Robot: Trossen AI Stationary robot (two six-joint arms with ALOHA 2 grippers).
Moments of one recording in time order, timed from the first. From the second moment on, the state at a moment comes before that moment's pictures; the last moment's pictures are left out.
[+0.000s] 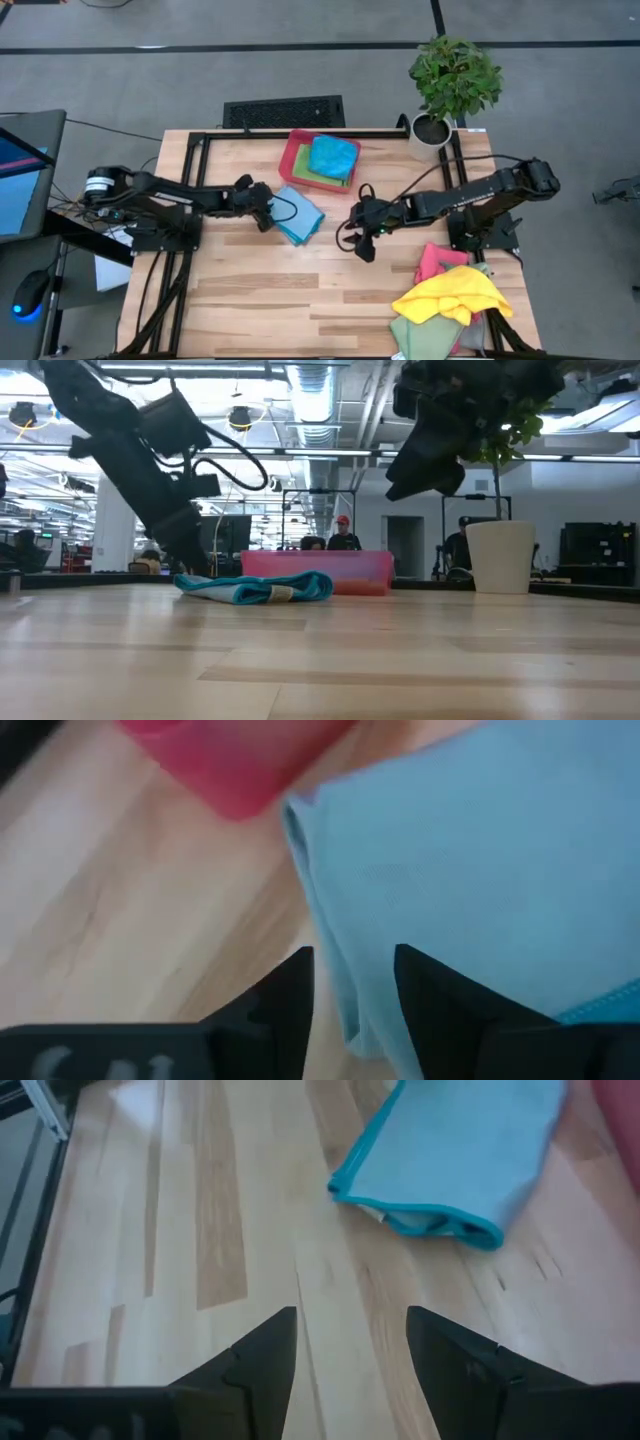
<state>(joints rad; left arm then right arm) 0.15 1.34 0.45 -0.04 -0.34 -0.23 0.14 1.44 0.83 -0.14 0.03 0.36</state>
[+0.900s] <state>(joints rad) -0.48 1.66 0.59 0.36 -0.47 -1.11 0.55 1.53 0.84 -0.03 0.45 0.47</state>
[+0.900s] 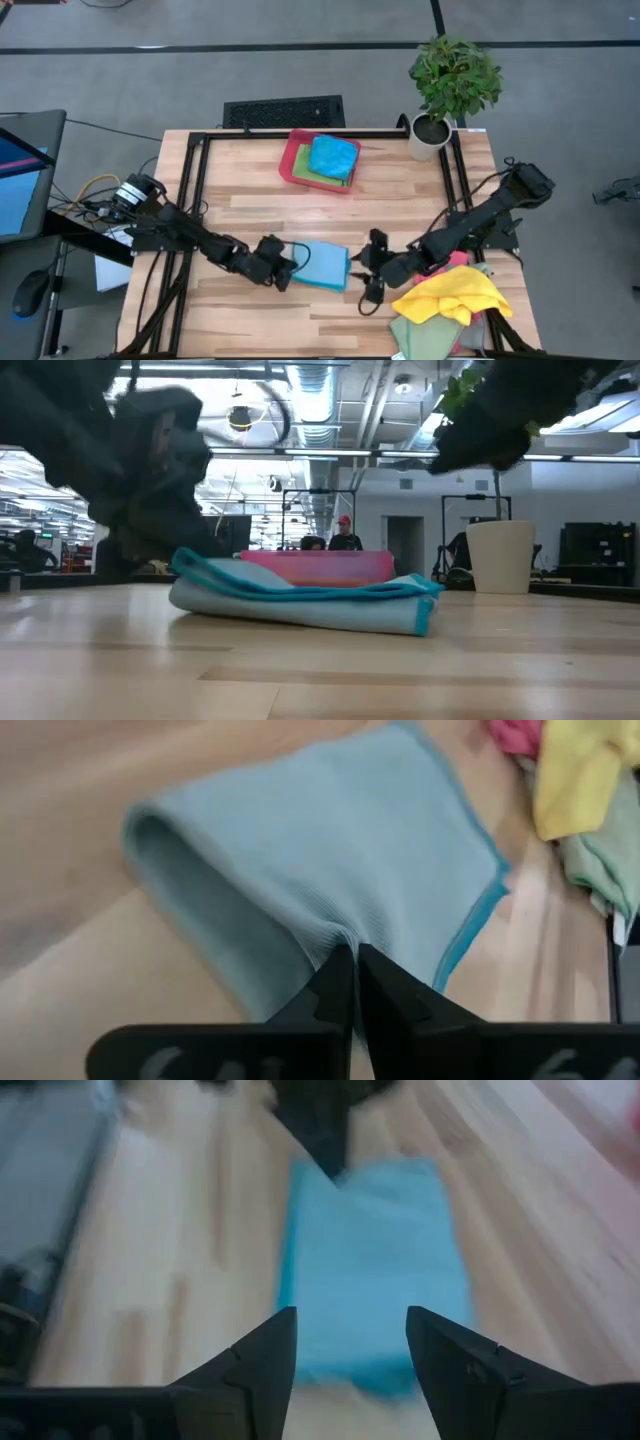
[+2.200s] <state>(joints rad) -0.63 1.62 0.76 -0.06 -0.50 -0.24 0.56 1.96 1.09 0.03 0.42 0.29</state>
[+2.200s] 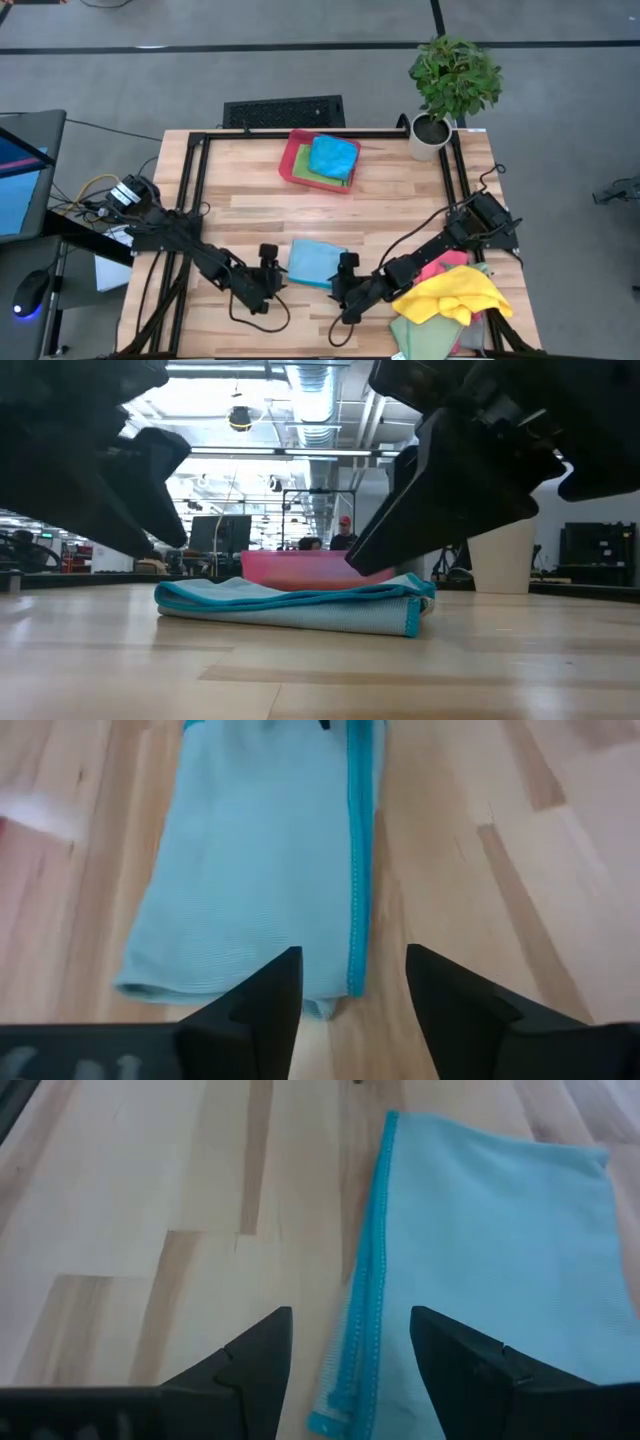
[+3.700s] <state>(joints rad) -0.53 1.73 0.89 -0.34 -0.57 -0.19 0.59 1.96 1.09 0.00 0.44 0.39</state>
